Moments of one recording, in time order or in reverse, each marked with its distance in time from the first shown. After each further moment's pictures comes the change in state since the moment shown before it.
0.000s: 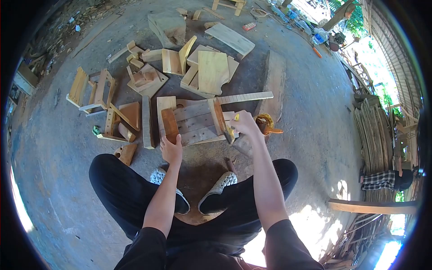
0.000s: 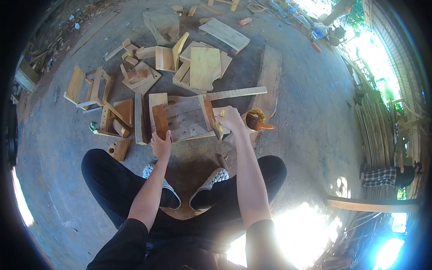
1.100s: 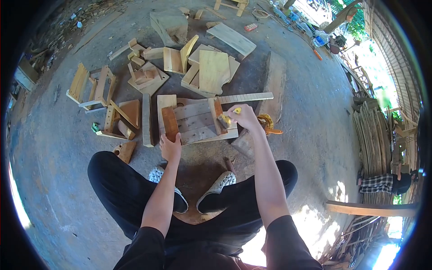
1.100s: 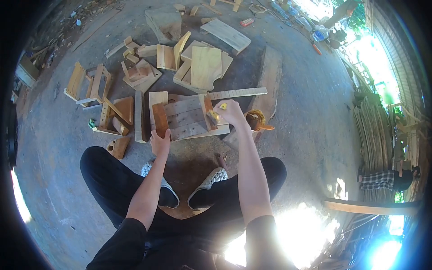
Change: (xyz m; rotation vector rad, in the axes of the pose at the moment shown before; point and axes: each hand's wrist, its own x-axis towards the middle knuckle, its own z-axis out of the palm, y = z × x) left_hand 0.005 0.002 -0.004 -0.018 -0.052 -0.080; right_hand 0.002 -0.016 -0.010 0.180 0.008 -0.166
